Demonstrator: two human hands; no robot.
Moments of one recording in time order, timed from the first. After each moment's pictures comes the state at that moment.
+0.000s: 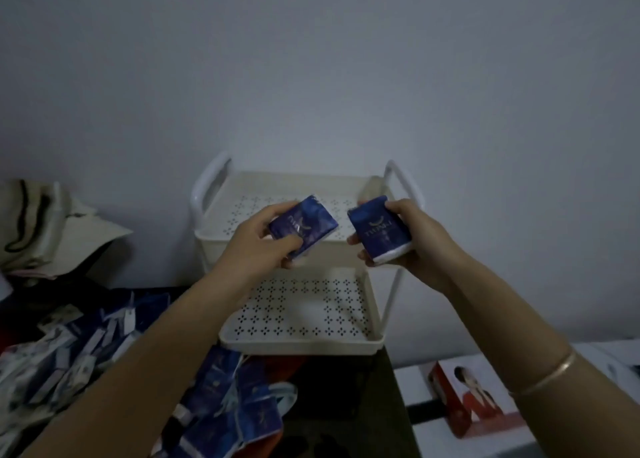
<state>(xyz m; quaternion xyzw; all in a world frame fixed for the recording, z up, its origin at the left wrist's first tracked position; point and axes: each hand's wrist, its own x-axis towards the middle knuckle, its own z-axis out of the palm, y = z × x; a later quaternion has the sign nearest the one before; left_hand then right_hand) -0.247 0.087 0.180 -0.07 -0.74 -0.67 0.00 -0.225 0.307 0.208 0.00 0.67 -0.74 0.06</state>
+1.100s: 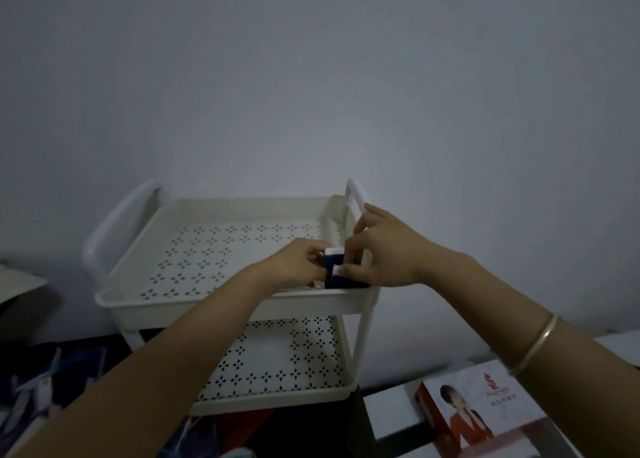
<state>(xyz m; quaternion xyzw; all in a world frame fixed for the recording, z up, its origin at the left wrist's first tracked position) -0.384 0.215 0.148 -0.22 -0.85 -0.44 -0.19 -0.328 0.393 0.198 -0.26 0.96 0.01 -0.10</state>
